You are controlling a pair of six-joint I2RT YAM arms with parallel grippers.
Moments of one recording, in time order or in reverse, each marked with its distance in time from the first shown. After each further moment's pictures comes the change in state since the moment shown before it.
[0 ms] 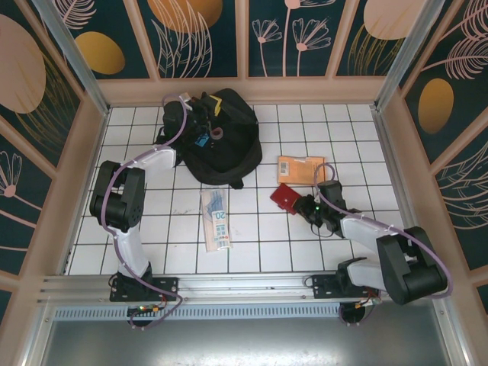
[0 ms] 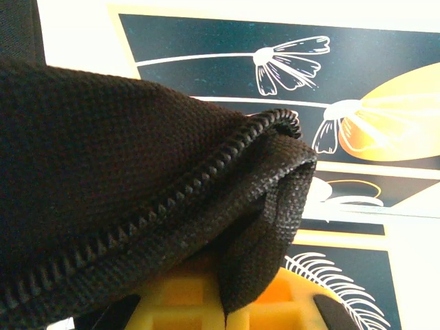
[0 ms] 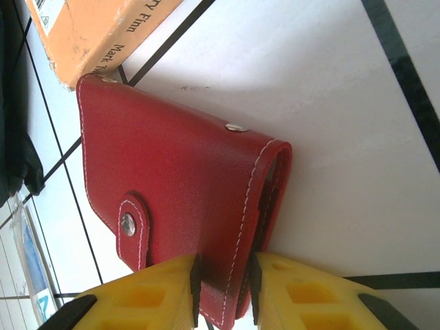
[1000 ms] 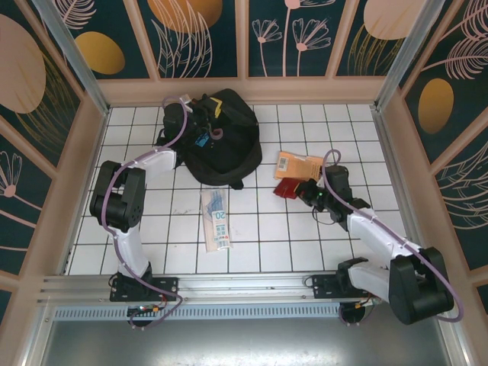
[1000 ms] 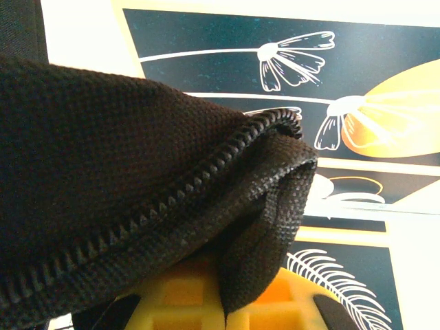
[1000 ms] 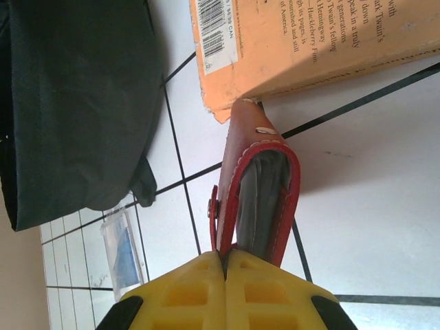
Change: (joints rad) left arm 0.000 0.000 -0.021 0.023 0.007 0.000; right arm -0.008 -0.150 0.169 -0.174 -0.024 -0.027
